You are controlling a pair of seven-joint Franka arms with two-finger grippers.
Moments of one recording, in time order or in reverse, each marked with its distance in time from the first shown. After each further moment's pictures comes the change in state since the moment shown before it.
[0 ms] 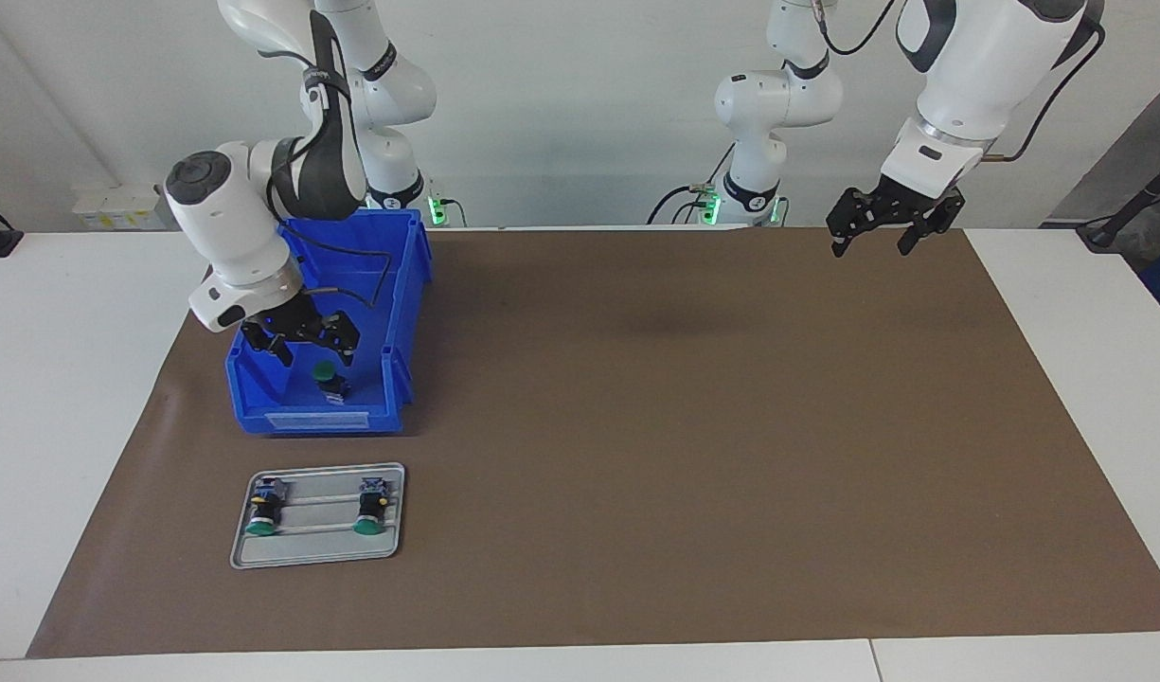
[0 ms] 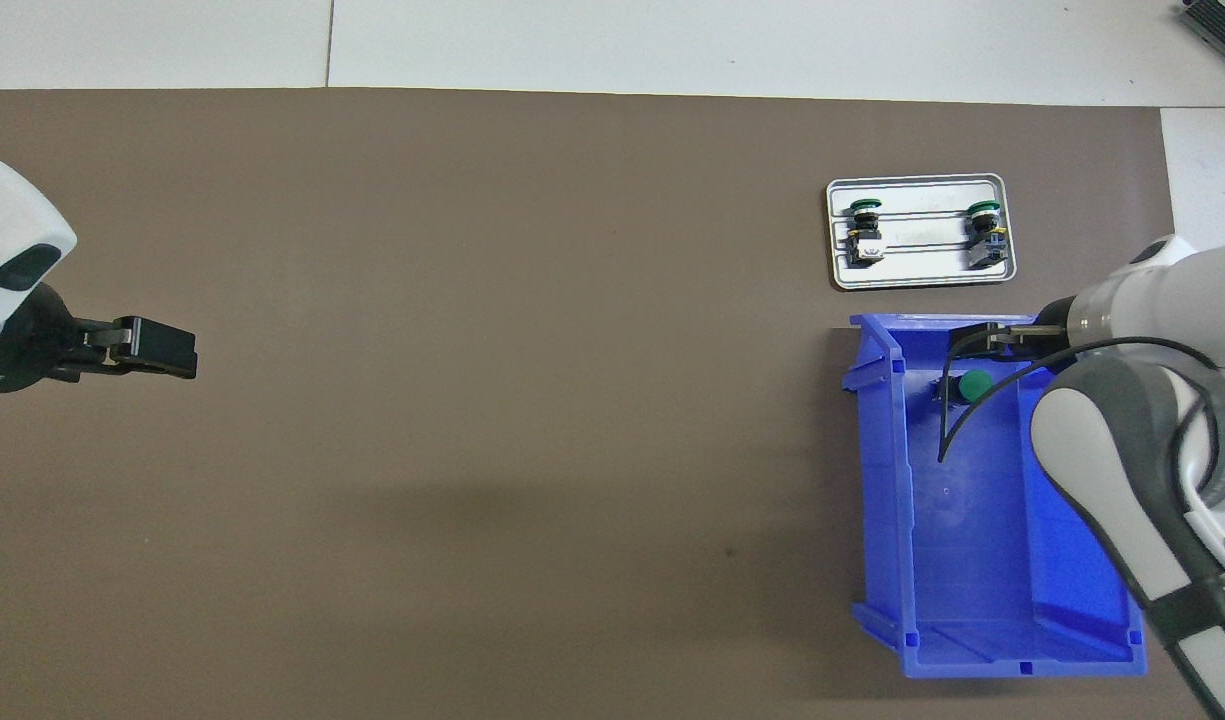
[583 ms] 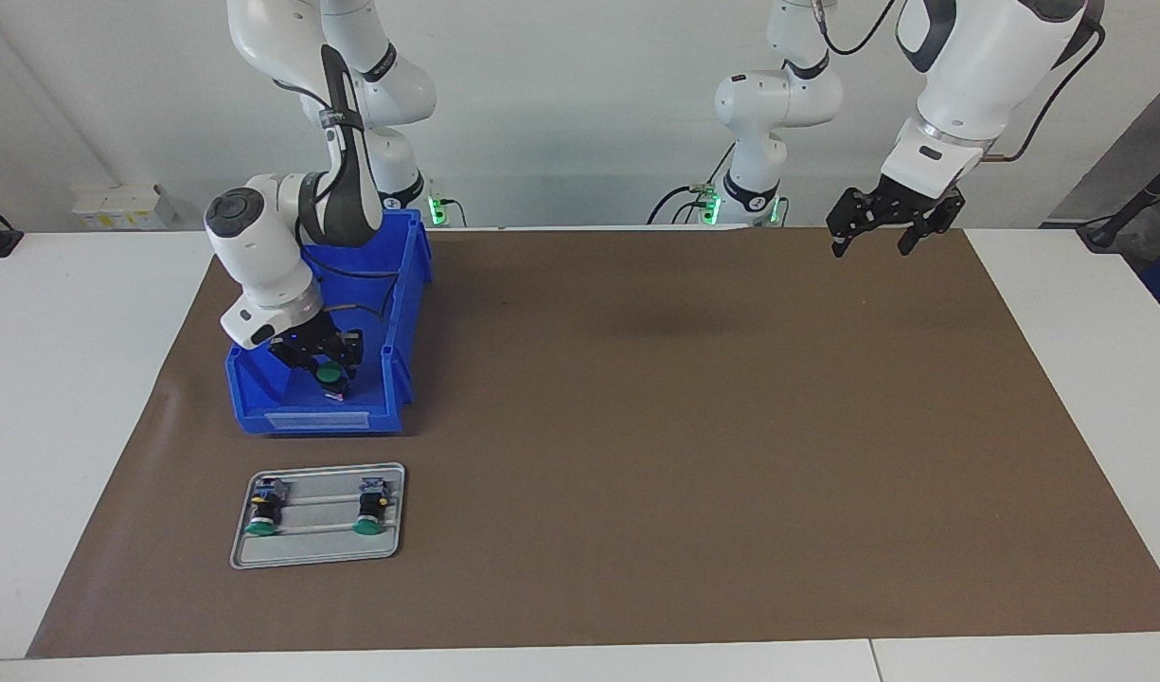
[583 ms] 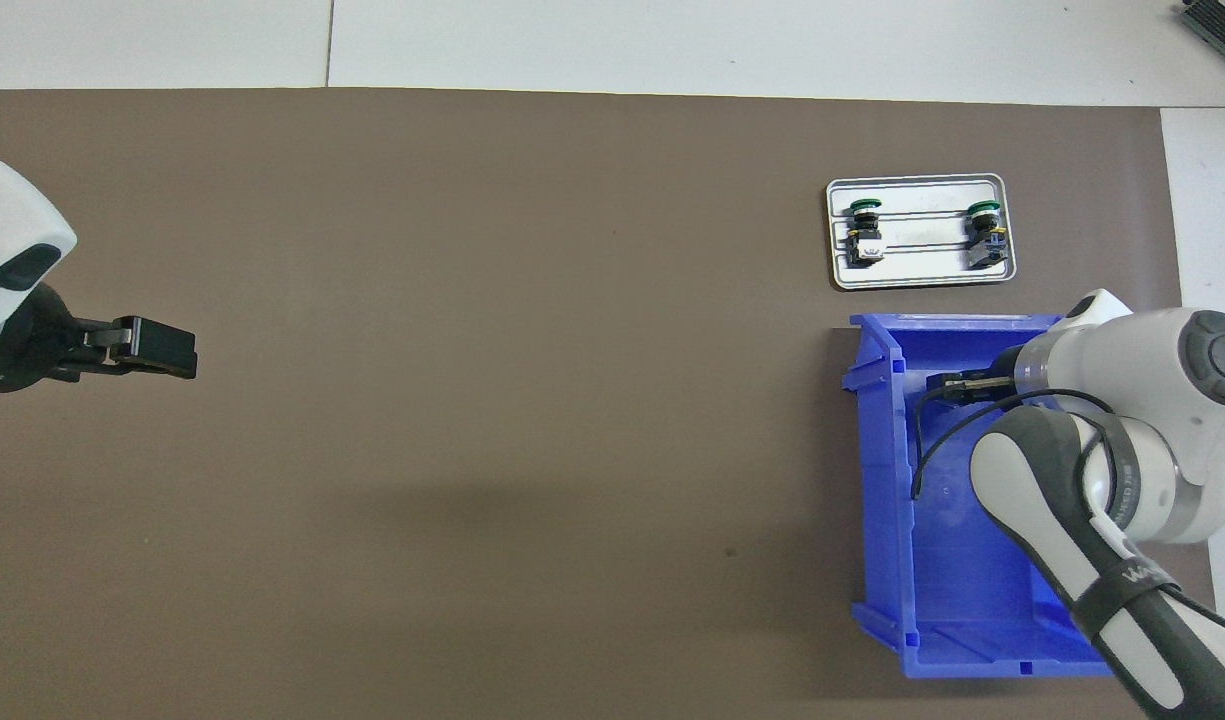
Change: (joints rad) left arm 0.000 0.000 0.000 0.000 0.000 0.000 0.000; right arm -0.002 0.042 -0.005 -0.244 0.000 0.285 -0.140
